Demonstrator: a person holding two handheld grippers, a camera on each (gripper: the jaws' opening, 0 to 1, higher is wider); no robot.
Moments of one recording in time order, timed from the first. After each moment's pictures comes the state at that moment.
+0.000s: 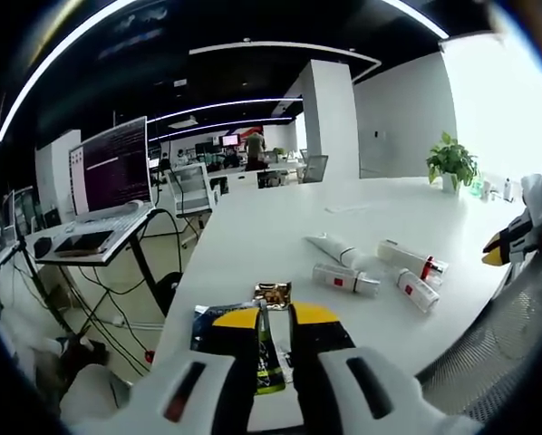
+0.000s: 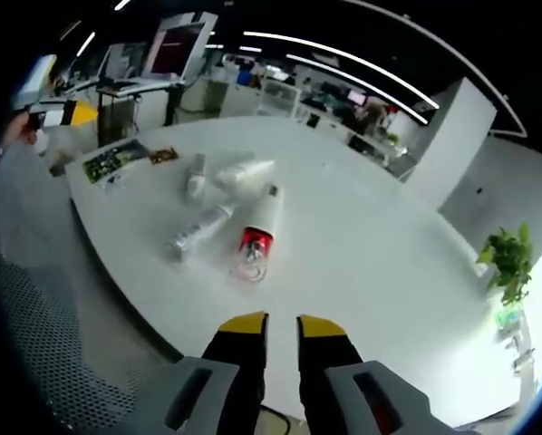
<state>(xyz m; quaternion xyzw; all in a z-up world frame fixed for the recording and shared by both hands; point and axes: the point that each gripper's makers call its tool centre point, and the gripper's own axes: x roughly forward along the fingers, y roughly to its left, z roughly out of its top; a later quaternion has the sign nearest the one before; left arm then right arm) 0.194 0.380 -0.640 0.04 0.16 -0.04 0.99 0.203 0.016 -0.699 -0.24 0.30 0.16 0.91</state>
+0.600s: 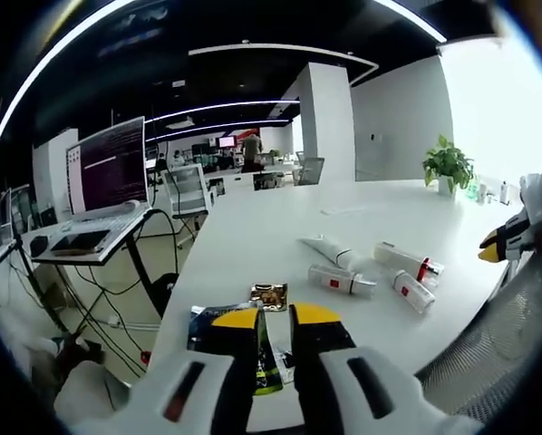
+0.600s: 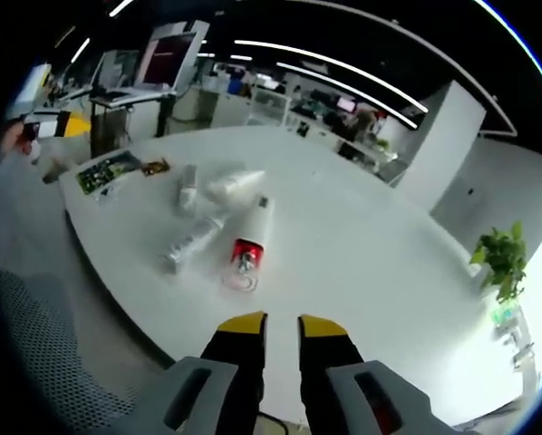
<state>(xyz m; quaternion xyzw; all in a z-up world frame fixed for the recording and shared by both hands) 0.194 0.380 -0.640 0.03 0.16 -0.05 0.99 0.207 0.016 -0.688 -0.24 0.28 0.15 0.92</state>
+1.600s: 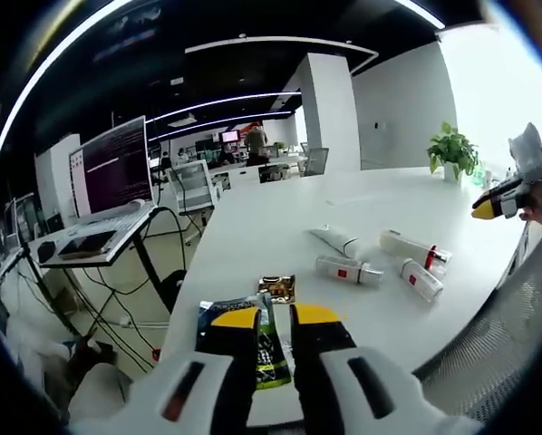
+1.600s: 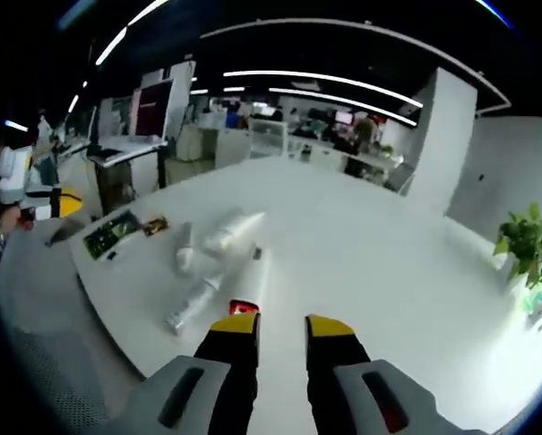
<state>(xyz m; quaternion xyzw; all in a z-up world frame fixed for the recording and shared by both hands) 0.191 0.381 -0.645 0.06 0.17 -0.04 0.98 0.253 0.028 -0.659 -0.13 0.26 0.20 0.94</state>
